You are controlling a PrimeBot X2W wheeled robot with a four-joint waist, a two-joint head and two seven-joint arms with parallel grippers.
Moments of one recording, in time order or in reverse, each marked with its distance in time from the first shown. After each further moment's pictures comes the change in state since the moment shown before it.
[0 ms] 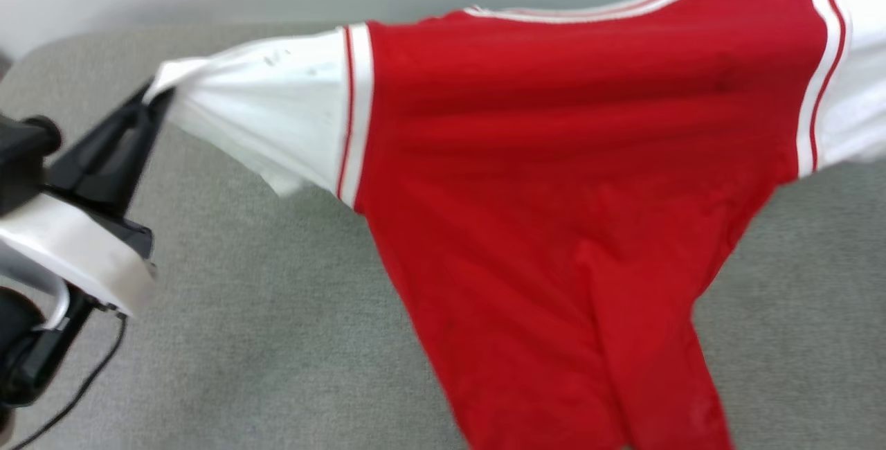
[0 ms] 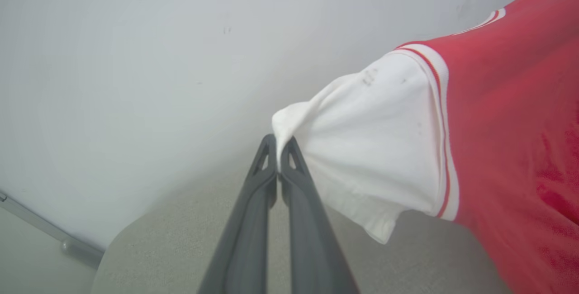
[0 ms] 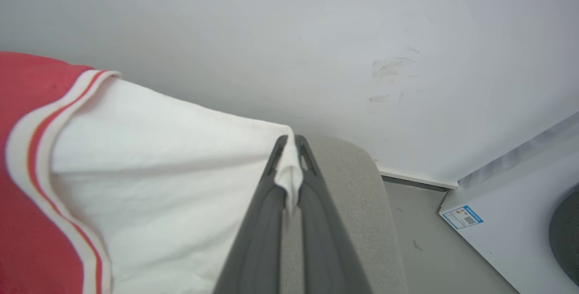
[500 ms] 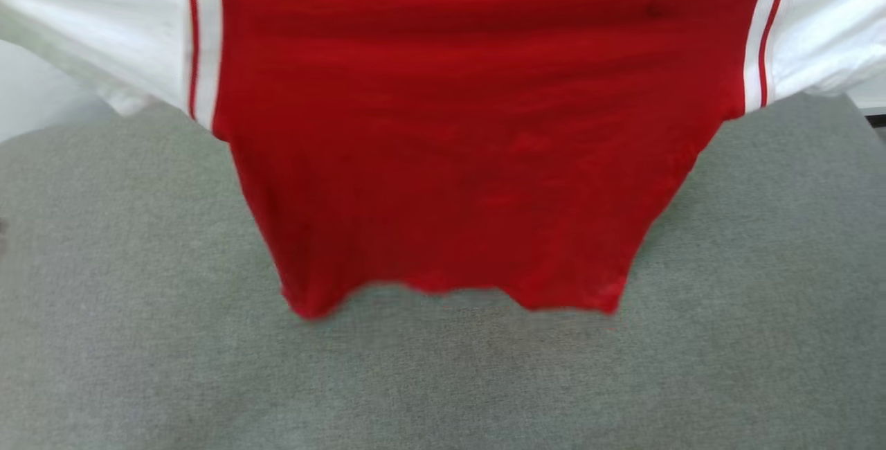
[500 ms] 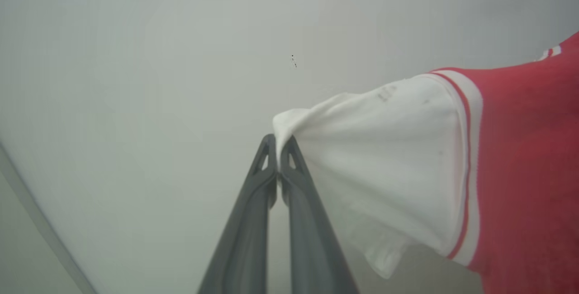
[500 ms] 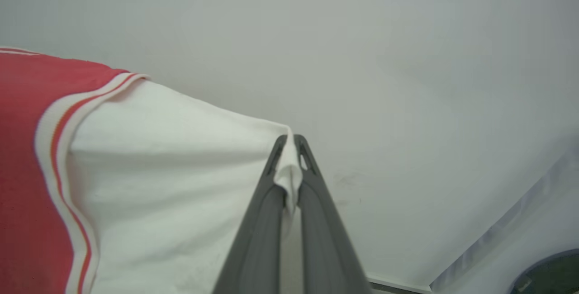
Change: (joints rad) left arm 0.094 0.134 0.271 -0.092 0.002 0.117 -0.120; right arm -0.061 0.013 0.047 -0.227 0.043 0.000 -0.074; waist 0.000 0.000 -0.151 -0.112
